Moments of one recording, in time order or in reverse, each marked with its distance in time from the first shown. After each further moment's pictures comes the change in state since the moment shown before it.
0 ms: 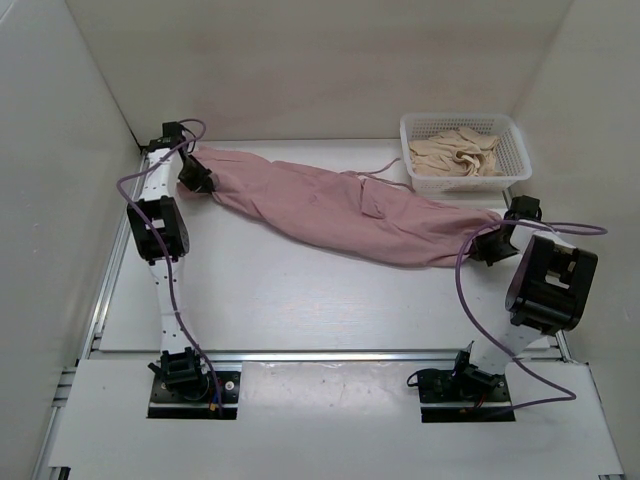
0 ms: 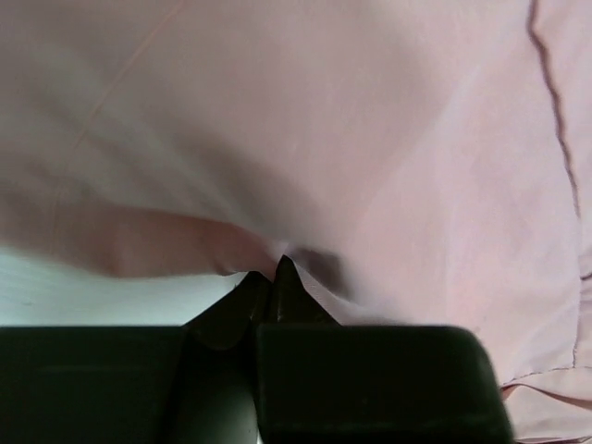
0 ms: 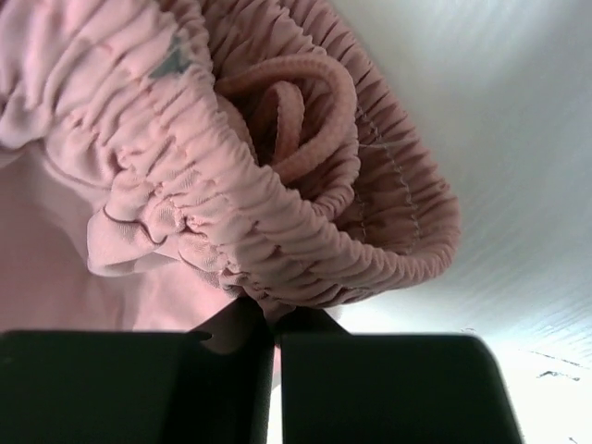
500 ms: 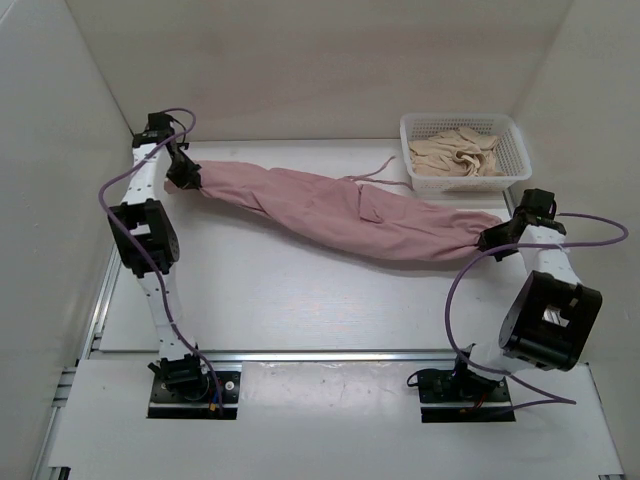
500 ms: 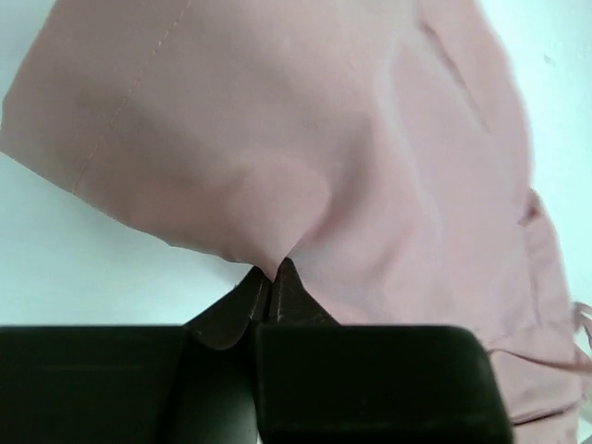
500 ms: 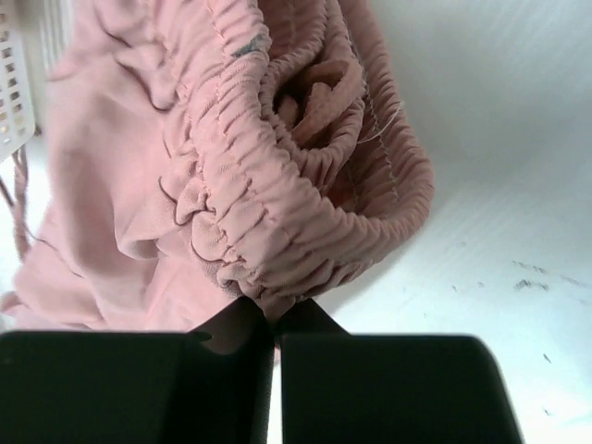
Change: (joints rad) left arm 0.001 -0.250 -0.204 0.026 -0.100 0.007; right arm 0.001 -0.219 0.016 -0.106 0.027 -0.015
